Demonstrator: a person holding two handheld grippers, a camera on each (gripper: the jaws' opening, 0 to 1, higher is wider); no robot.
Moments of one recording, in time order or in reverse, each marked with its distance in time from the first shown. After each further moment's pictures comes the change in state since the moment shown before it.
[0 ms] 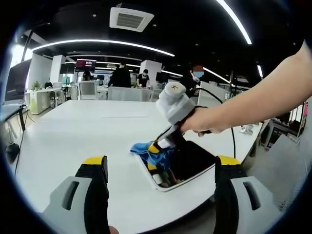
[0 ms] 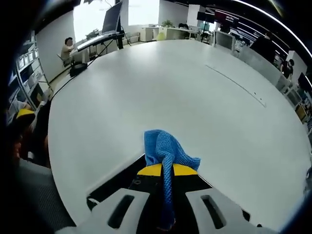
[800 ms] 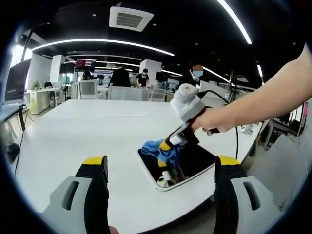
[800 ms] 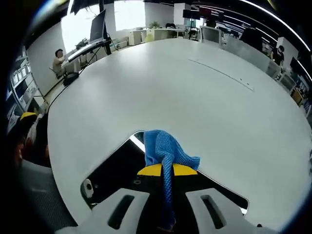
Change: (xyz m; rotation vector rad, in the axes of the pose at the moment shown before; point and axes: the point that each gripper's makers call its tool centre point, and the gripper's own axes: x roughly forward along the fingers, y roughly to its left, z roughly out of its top) left arm 0.000 0.000 0.000 0.001 0.000 0.002; right arm -0.017 -0.021 -0.022 0.116 -0.013 -0.018
